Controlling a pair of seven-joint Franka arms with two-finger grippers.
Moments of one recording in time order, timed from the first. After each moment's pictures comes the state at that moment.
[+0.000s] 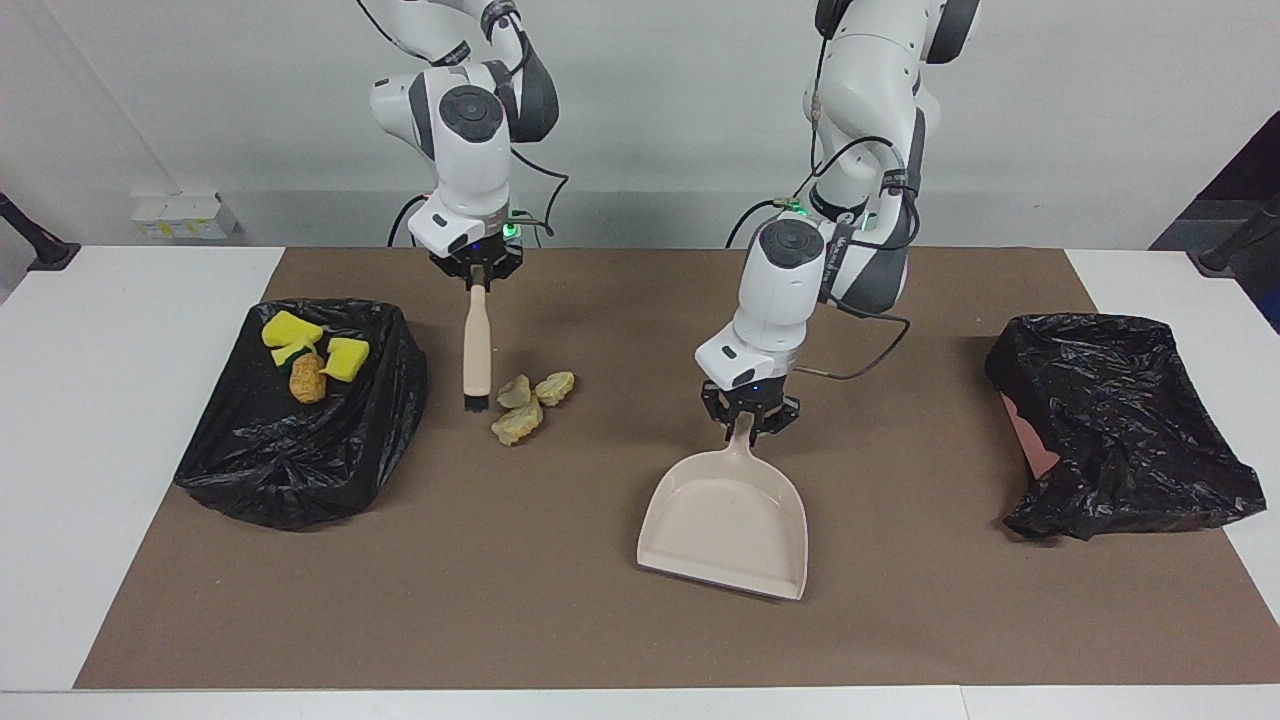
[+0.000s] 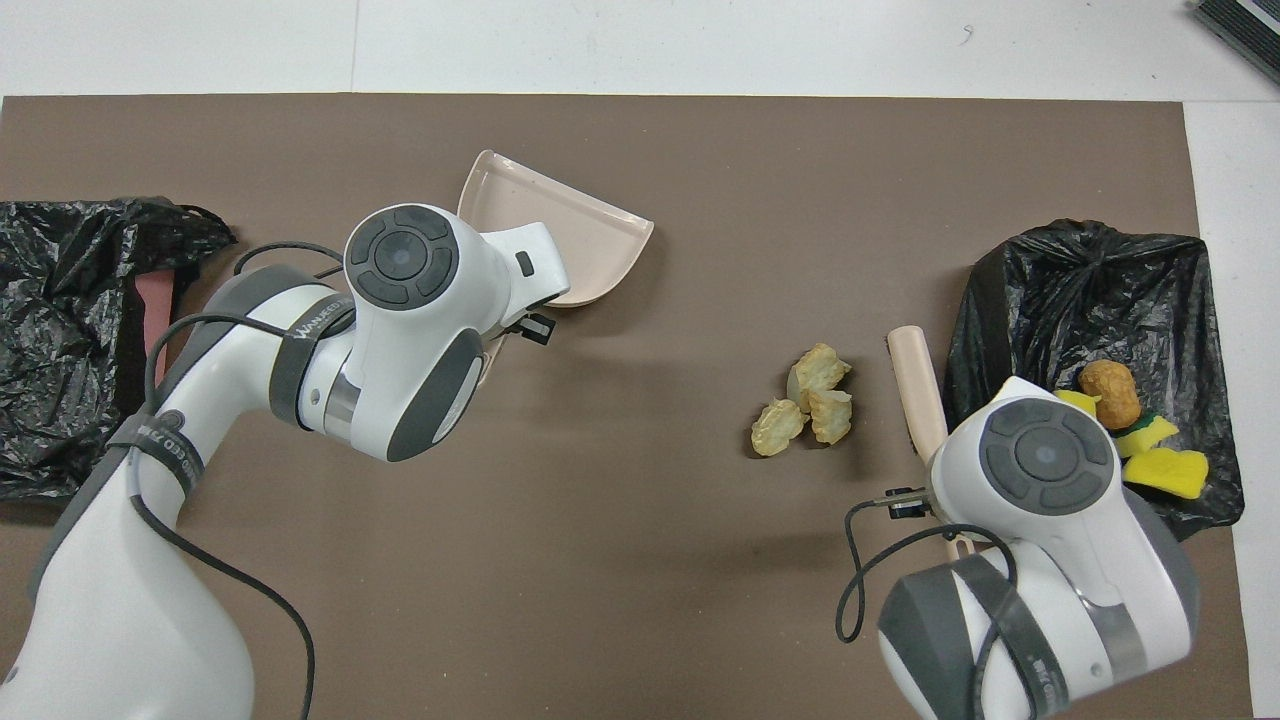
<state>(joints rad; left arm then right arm) -0.50 0.32 0.02 -1.76 0.03 2.19 0.01 0.09 -0.20 0.20 -2.31 -0.19 1.91 0.26</state>
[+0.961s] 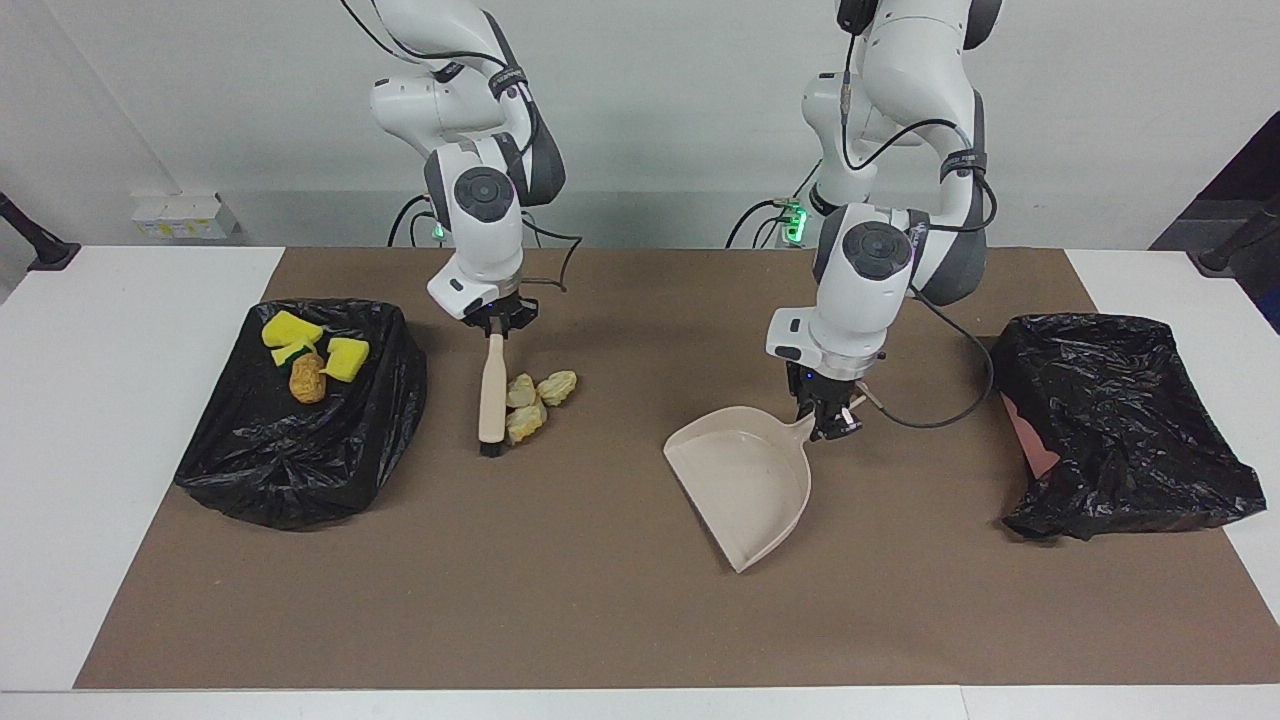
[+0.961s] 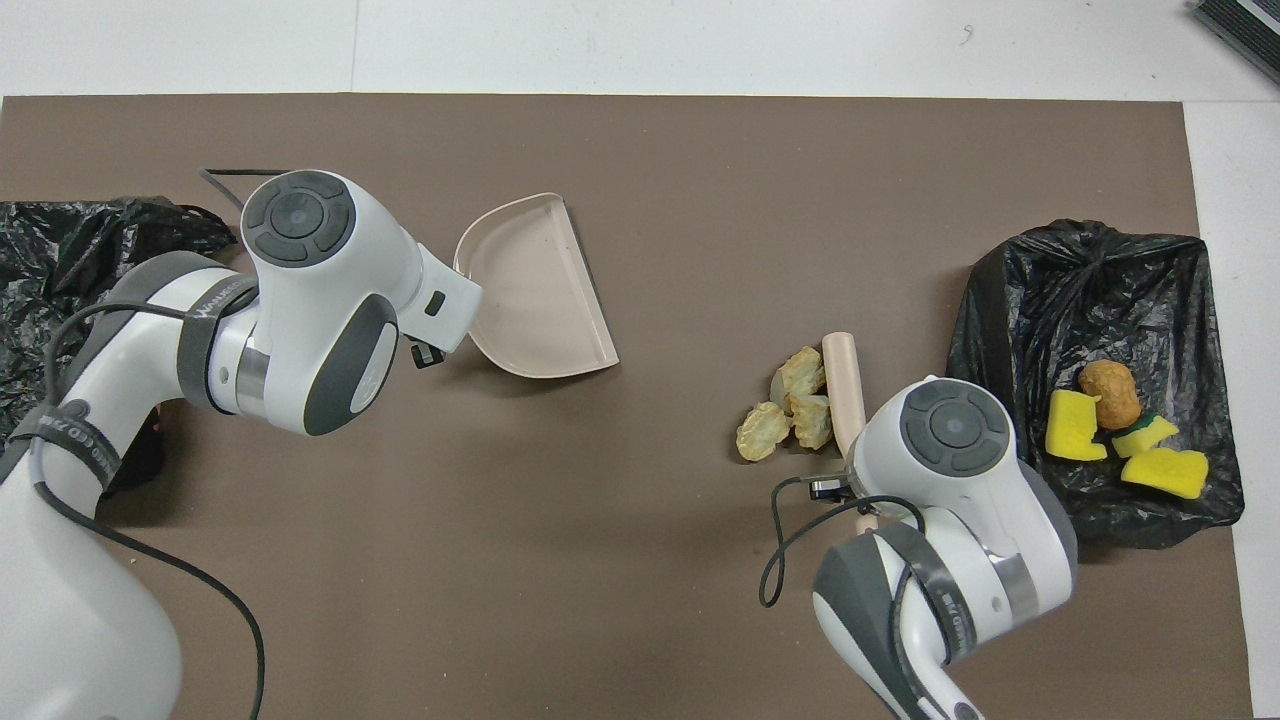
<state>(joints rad) -0.38 0.31 0.02 -1.79 0.03 2.12 0.98 0.15 -0.04 0.21 -2.31 -0.06 2.07 0.38</state>
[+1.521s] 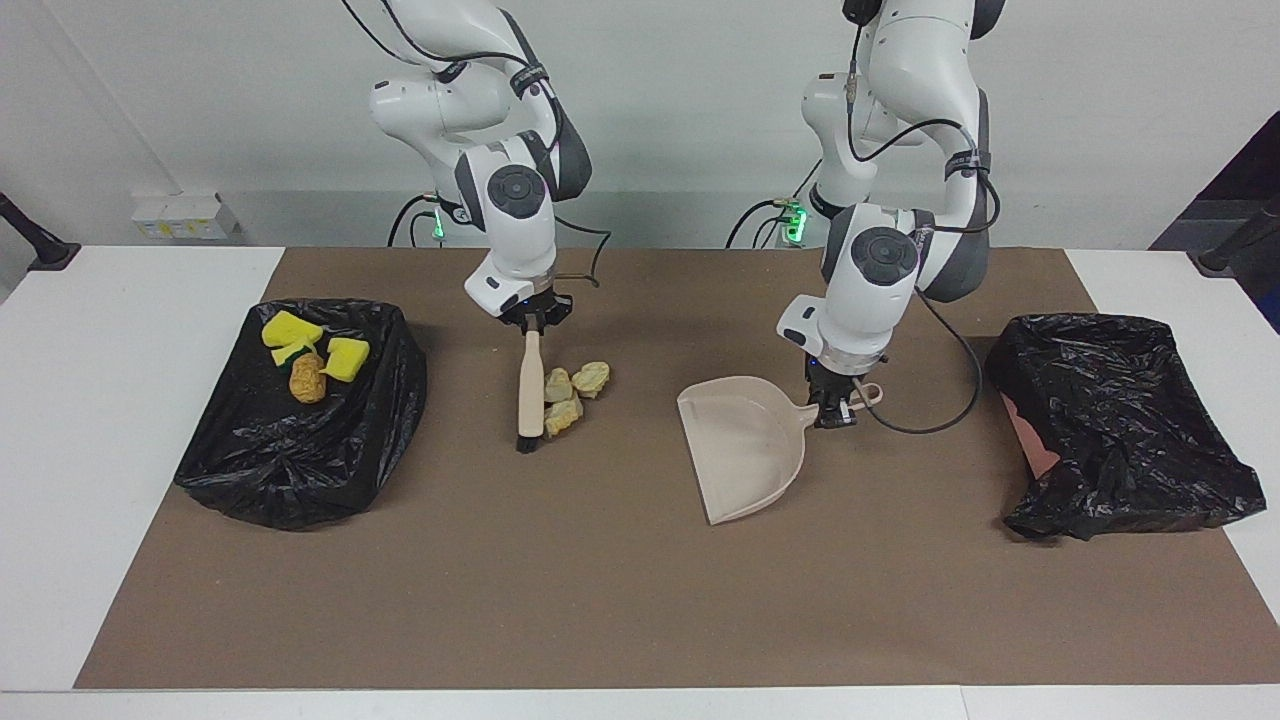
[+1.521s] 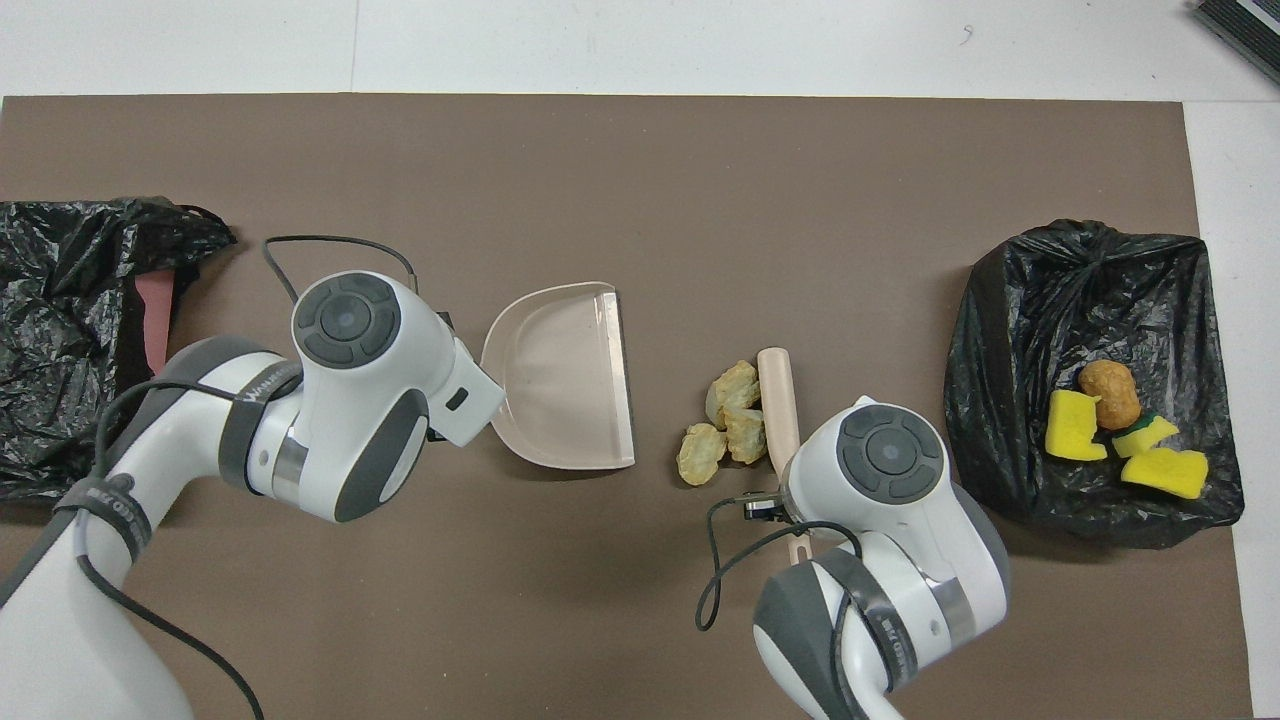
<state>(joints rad) -0.46 0.17 0.00 -2.06 0.03 2.23 1.10 0.27 -0.03 0.21 -2.30 0.07 2.11 0.41</state>
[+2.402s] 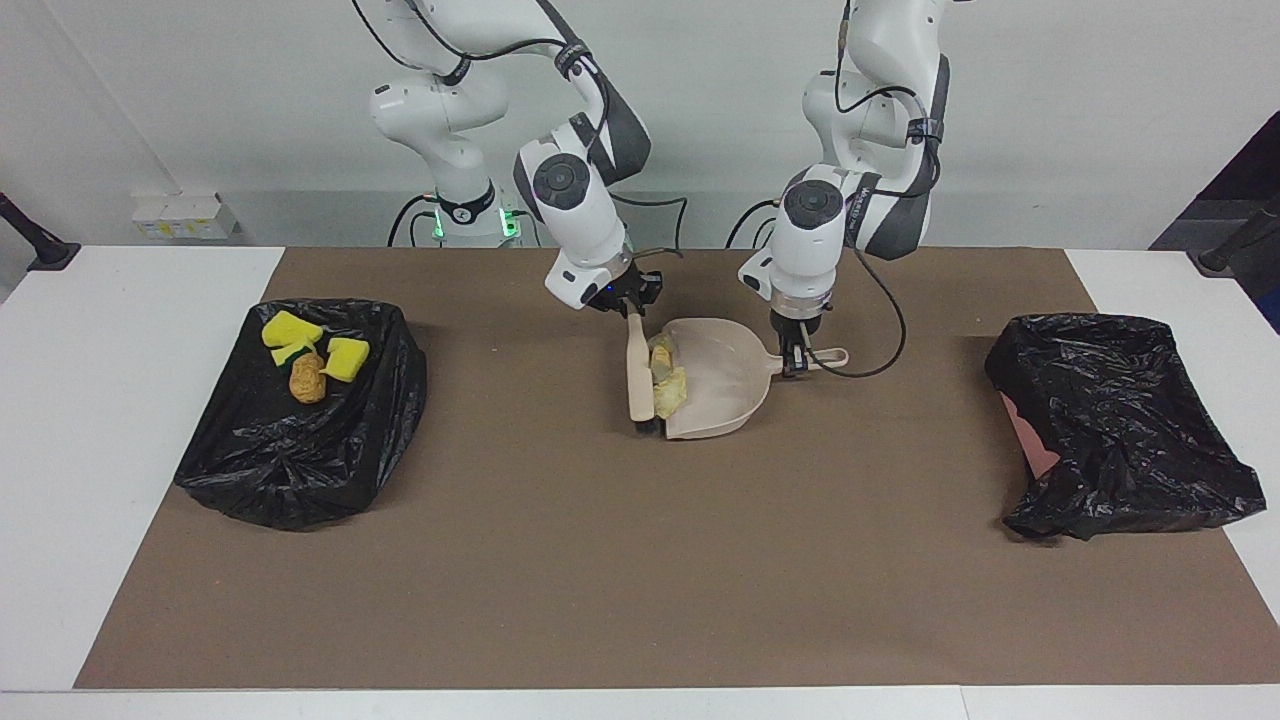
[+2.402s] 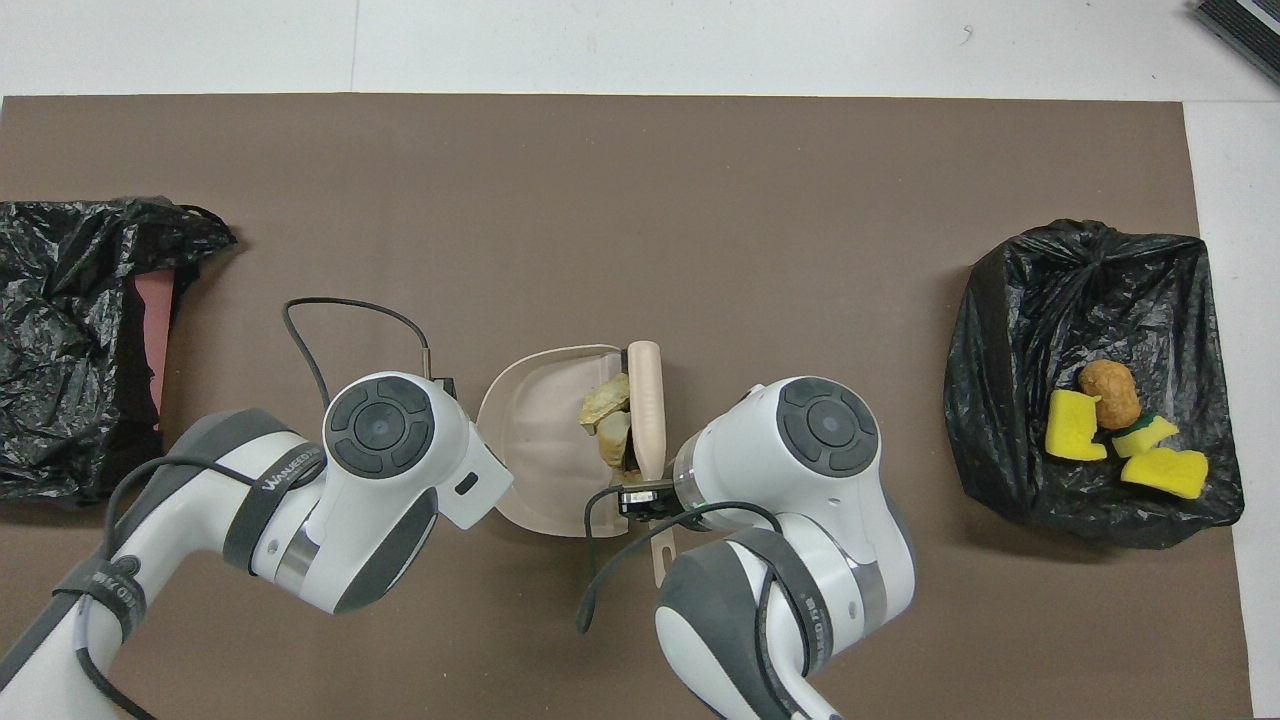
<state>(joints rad) -0.52 0.04 0.01 -2.24 0.14 2.24 1.02 0.39 0.09 0.22 -2.09 0.41 2.14 0.36</state>
